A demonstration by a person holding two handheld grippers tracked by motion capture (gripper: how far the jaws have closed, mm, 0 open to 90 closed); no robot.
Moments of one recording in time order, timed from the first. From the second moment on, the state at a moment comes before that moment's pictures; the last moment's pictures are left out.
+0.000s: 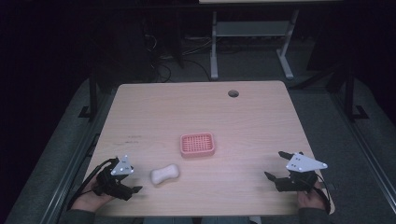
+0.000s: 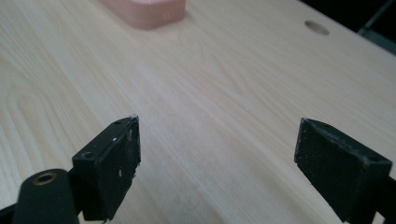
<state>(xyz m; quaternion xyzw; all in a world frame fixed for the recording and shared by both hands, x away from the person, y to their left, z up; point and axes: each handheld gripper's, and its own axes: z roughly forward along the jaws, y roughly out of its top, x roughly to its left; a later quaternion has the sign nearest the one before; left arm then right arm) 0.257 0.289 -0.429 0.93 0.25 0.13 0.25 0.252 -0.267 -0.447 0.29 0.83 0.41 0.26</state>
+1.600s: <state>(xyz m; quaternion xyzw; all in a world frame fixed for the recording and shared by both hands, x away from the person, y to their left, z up) 0.268 0.261 -0.427 0.93 0.22 0.11 0.26 0.258 -0.258 -0.448 0.29 0.84 0.41 0.22</state>
